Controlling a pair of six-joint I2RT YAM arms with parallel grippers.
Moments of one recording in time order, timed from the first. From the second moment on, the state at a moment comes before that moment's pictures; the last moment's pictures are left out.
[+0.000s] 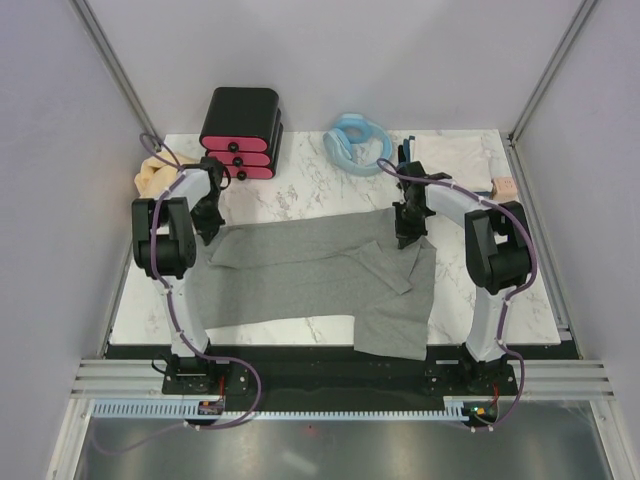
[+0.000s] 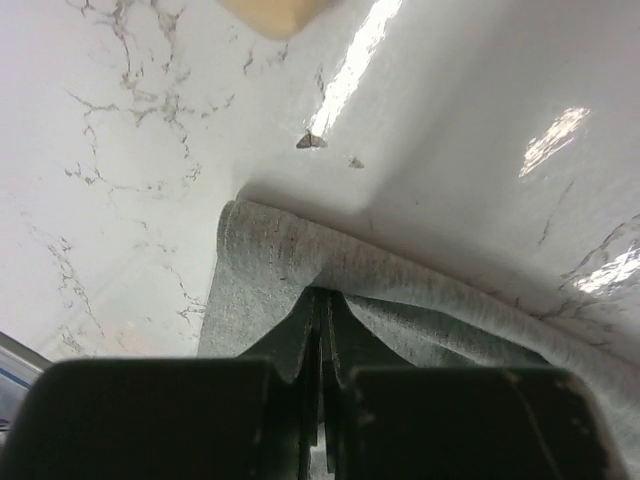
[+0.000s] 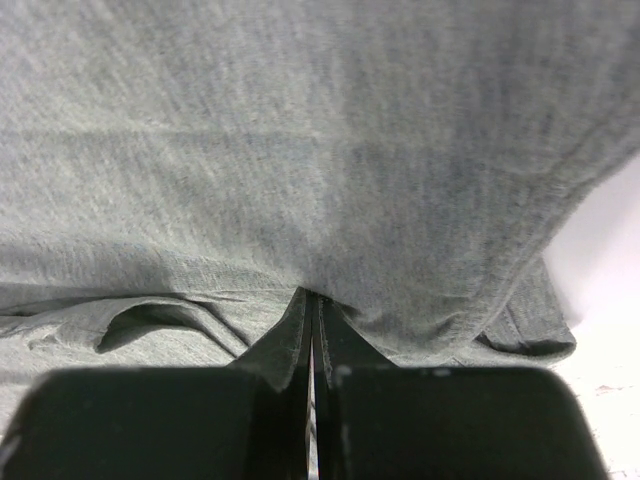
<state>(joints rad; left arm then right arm) 0.02 2.11 1.56 -0.97 -0.39 -0.47 0.27 2.00 1.40 -0.77 -0.05 0.31</state>
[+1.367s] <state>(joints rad) 0.03 1.89 1.58 -0.97 -0.39 -0.43 0.22 1.90 1.42 -0.73 -0.10 0.28</state>
